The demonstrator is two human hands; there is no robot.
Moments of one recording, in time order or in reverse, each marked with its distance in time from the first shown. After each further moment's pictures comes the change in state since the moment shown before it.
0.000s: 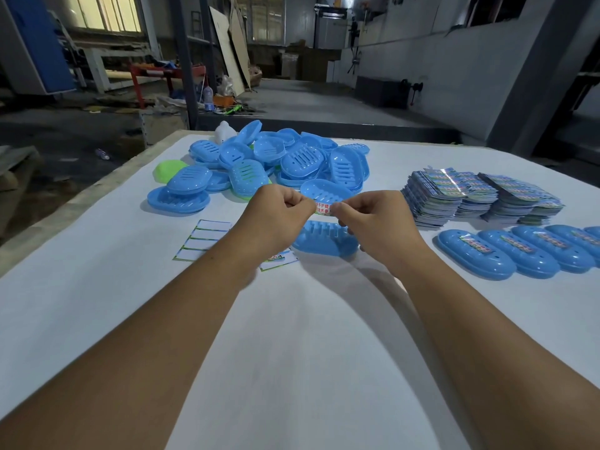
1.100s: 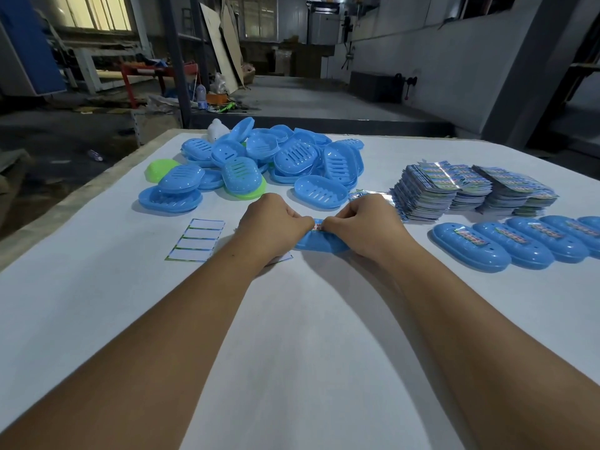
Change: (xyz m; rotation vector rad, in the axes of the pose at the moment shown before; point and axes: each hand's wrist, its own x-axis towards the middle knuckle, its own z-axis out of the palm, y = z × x) left_hand 0.009 -0.010 0.017 0.331 -0.006 -0.181; right_hand 0.005 0.008 0.006 -0.328 -0.060 0.094
